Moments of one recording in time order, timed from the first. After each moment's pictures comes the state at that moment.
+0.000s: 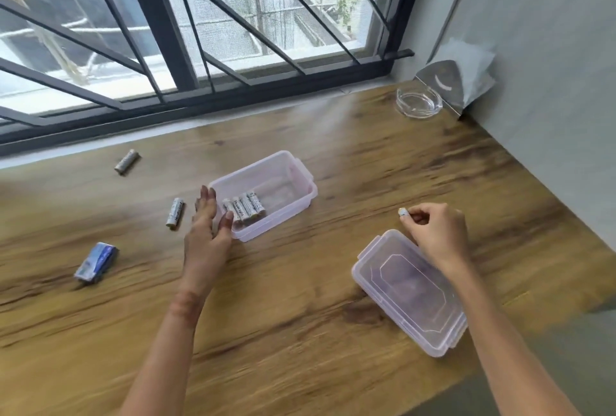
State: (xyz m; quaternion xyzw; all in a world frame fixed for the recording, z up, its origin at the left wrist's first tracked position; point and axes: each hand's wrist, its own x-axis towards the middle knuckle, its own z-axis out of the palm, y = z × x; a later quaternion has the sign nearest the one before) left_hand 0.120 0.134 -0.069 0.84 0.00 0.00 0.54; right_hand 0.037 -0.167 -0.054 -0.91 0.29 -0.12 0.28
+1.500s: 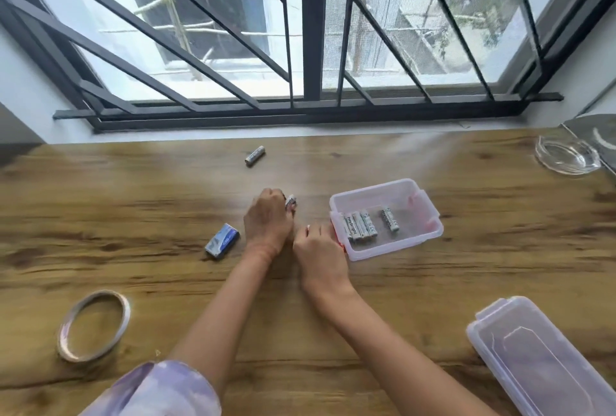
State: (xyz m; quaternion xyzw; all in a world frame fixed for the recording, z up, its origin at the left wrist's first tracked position) left_hand 0.190 0.209 -0.075 0.97 0.07 0.04 0.21; right_hand 0.123 0.127 -0.066 -1.00 -0.08 -0.04 0.04
